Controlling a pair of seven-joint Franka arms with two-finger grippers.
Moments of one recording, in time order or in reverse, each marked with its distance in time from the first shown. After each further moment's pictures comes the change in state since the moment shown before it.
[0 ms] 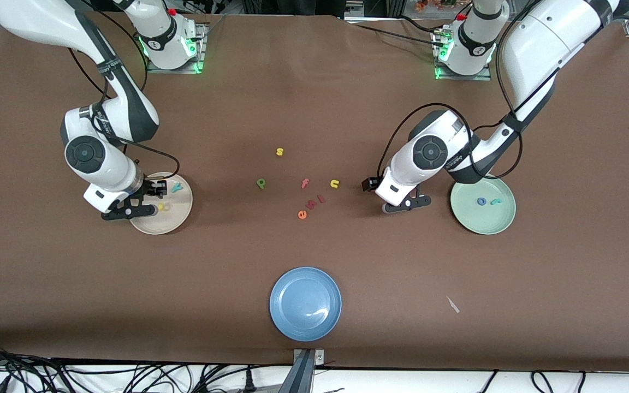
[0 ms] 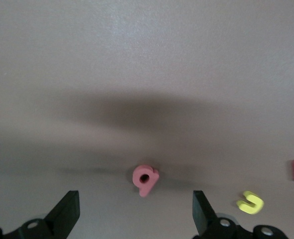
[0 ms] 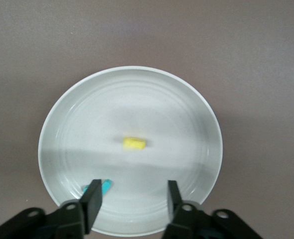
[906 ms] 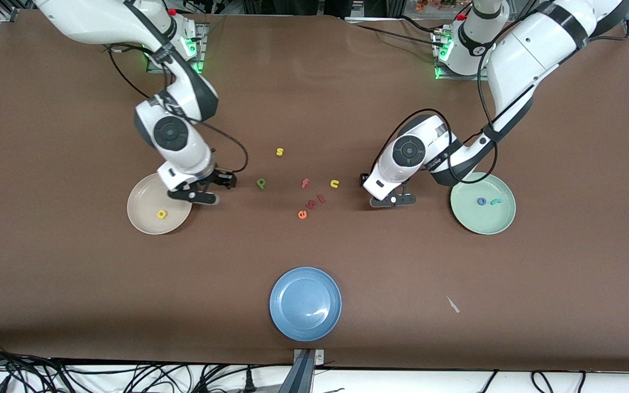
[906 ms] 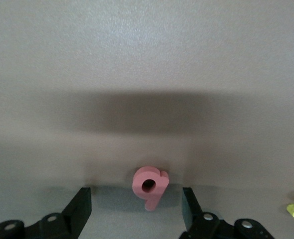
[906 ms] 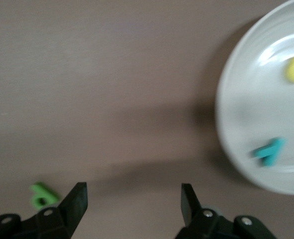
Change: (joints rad) left arm -0.071 0.069 0.051 -0.014 0.098 0.024 0.002; right arm 0.178 0.074 0.146 -0.013 0.001 0.107 0.659
